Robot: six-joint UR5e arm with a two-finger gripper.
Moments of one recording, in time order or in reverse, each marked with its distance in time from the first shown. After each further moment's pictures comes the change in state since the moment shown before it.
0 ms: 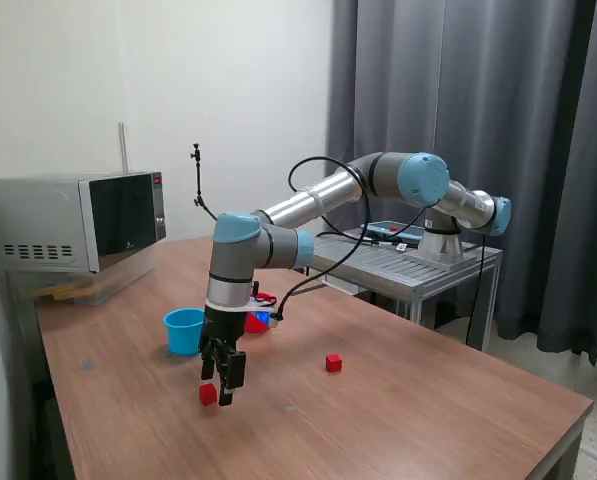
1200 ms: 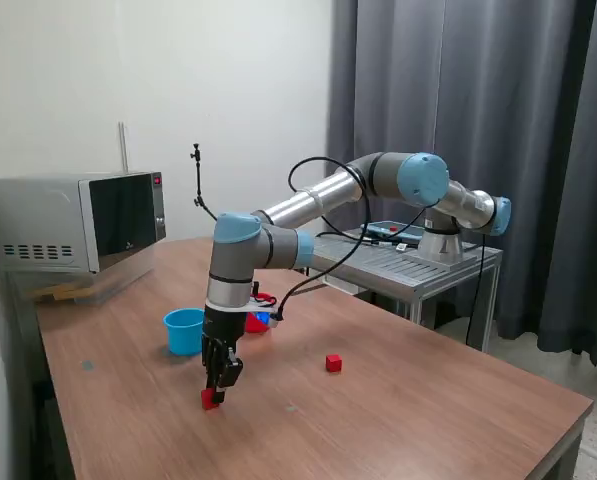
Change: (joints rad) arm 0.000 0.000 0.000 0.000 -0.002 0.001
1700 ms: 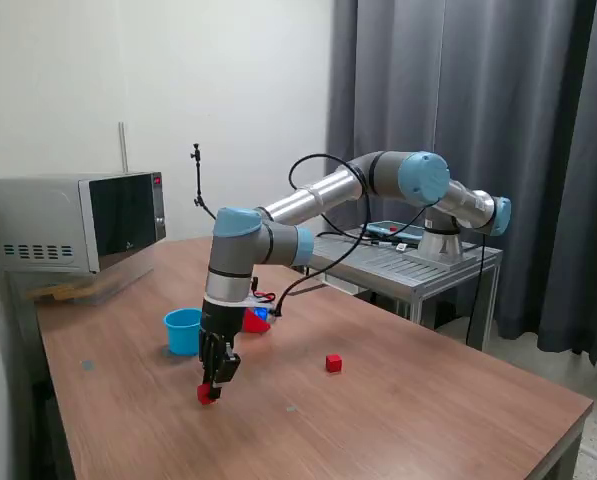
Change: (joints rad) arm 0.000 -0.010 -0.007 -0.015 -0.003 -0.001
